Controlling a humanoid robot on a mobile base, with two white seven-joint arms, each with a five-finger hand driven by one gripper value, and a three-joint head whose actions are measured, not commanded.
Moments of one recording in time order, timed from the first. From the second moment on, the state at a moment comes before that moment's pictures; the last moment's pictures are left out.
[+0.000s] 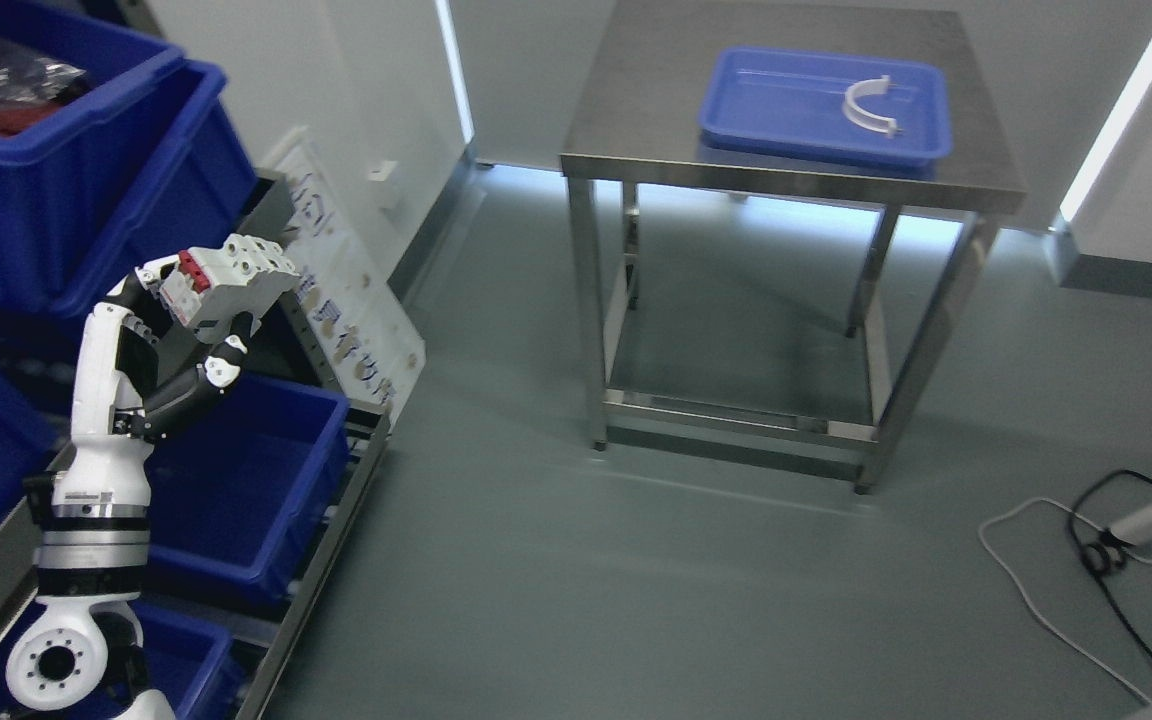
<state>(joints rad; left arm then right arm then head) -0.40 0.00 0.36 -1.69 -0.09 -0.26 -0.38 0.09 0.00 0.00 -0.25 0.07 0.02 -0.14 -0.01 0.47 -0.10</state>
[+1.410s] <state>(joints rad) -0.75 0.31 0.31 -1.58 -0.17 0.03 -0.49 0.09 0.00 0.00 -0.25 0.07 0.02 -0.14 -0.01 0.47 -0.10</state>
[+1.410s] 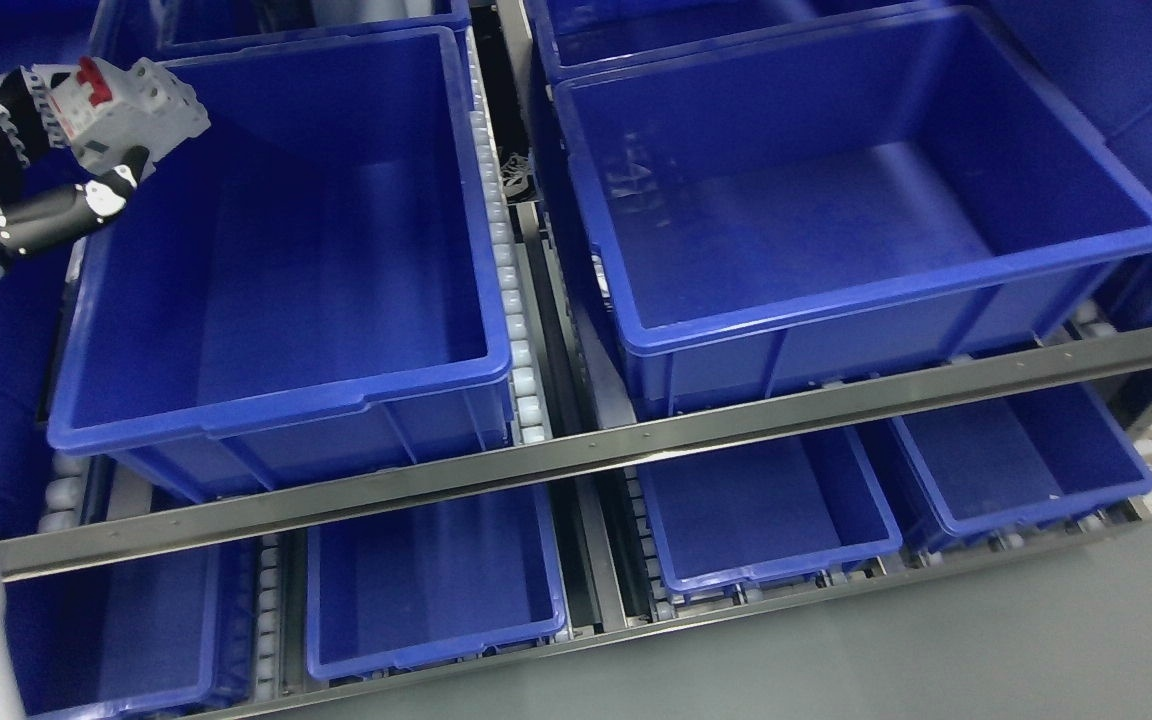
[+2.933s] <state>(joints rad) -1.31 0.32 -0.15 -0.60 -0.52 -0.10 -0.54 0.09 0.00 0.00 -0.25 0.07 0.02 -0.14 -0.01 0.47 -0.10</state>
